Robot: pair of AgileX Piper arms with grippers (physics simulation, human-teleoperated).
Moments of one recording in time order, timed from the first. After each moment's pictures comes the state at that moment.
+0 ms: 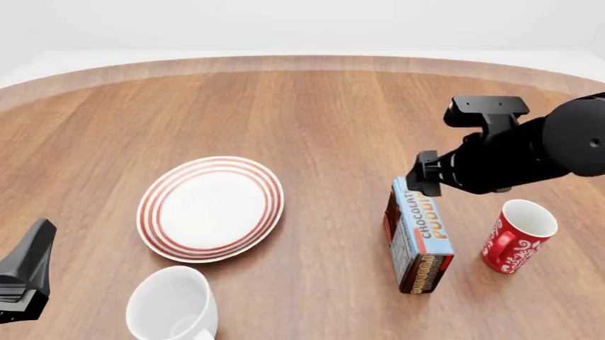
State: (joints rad) left arm 0.00 0.00 0.00 0.00 0.00; right arm 0.35 1.26 -0.86 0.61 0.20
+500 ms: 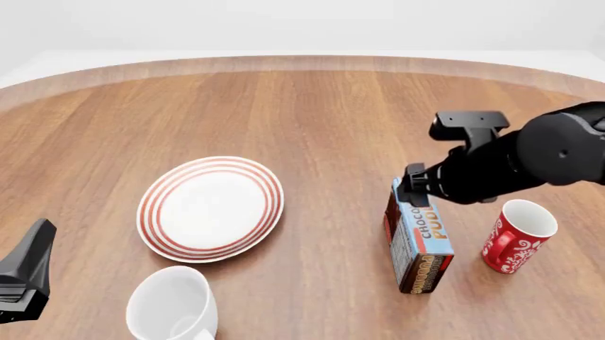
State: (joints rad) left arm 0.00 0.00 0.00 0.00 0.00; right arm 0.37 1.32 -0.84 0.57 0.22
